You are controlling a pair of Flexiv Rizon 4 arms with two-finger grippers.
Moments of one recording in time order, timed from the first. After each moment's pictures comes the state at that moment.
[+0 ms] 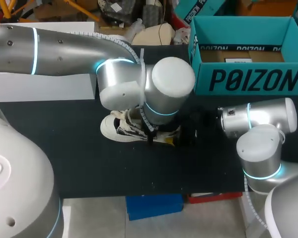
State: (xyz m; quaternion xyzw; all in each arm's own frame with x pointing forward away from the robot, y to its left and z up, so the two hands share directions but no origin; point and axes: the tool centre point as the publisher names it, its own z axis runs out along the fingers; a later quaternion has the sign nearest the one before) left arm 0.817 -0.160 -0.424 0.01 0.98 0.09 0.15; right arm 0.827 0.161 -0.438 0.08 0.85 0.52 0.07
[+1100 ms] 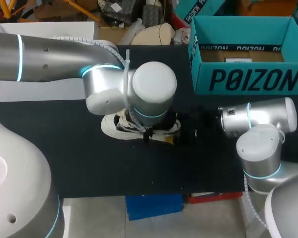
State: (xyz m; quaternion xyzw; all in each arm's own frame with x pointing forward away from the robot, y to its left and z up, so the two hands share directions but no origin) left arm 0.836 -0.161 -0.422 0.03 0.98 0.03 0.18; right arm 0.829 0.161 -0.437 0.09 0.85 0.52 0.07
